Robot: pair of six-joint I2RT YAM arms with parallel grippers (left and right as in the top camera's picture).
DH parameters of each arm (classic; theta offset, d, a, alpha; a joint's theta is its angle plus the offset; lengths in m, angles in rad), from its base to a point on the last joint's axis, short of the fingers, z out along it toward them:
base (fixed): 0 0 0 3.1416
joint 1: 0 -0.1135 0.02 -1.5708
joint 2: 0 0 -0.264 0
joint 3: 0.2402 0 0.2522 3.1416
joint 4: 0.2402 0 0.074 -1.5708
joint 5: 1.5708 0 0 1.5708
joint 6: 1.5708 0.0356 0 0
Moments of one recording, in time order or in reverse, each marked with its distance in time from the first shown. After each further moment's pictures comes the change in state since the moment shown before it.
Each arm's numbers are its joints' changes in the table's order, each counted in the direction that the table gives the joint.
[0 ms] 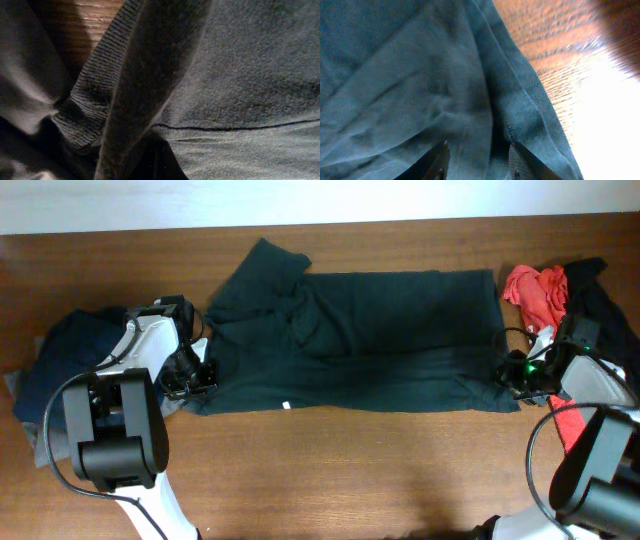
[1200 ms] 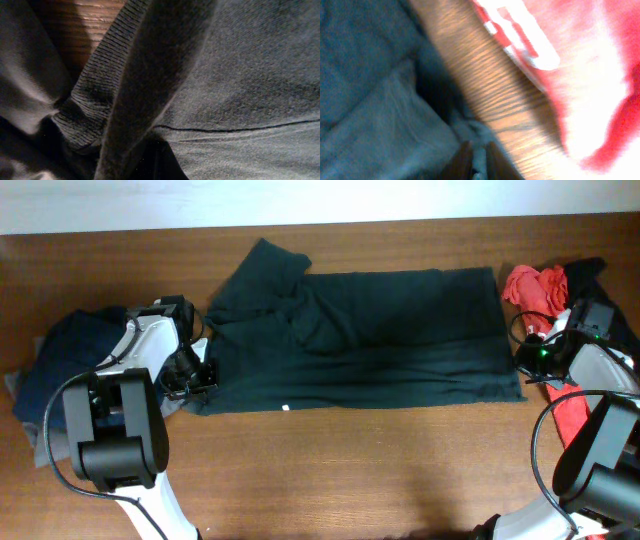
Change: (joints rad) left arm 0.000 0.000 0.000 0.000 0.000 0.000; right arm 0.032 -0.058 0.103 -0.086 0.138 0.002
